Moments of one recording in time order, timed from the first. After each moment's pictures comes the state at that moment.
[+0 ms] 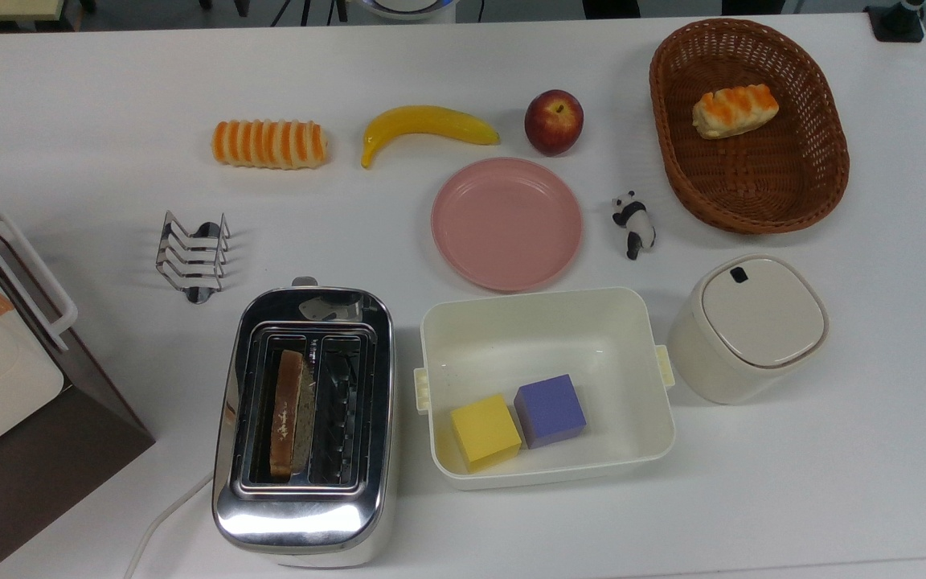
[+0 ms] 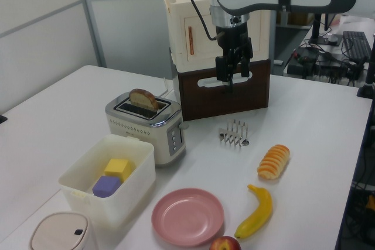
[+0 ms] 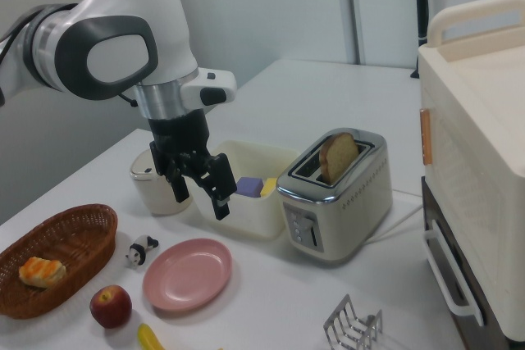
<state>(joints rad) -0.01 0.04 -0.09 -1.52 -0.04 1.48 -0.08</state>
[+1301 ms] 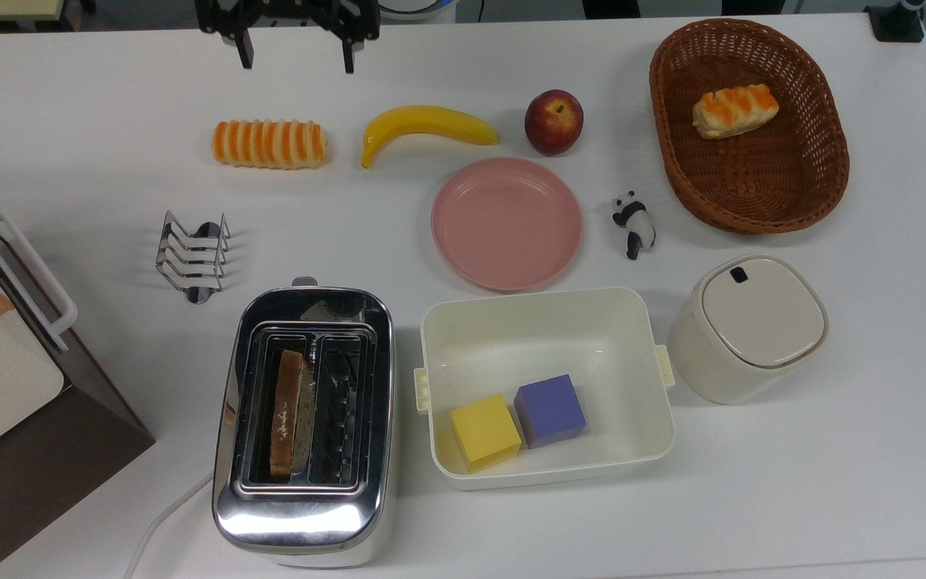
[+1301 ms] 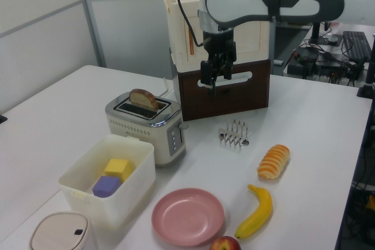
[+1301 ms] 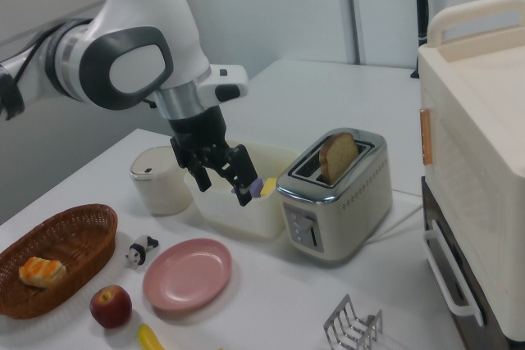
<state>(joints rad) 0.00 0.09 -0.08 -1.52 -0.04 1.65 -0.08</state>
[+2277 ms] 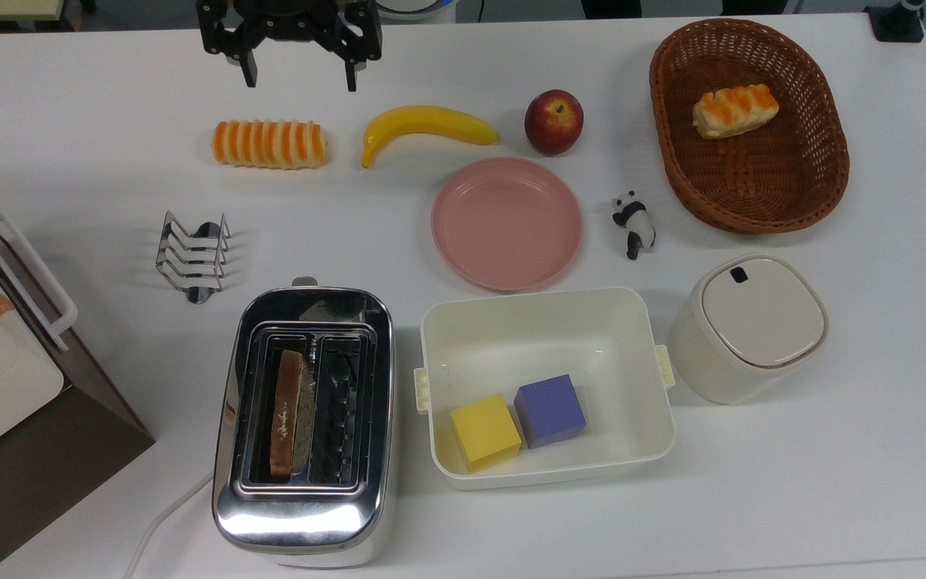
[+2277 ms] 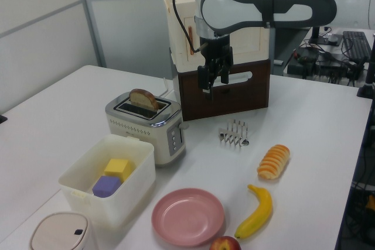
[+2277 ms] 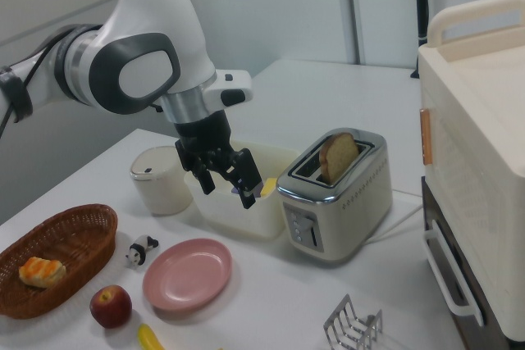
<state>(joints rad) 0.00 0.11 -0.08 -1.52 -0.04 1.66 -0.08</state>
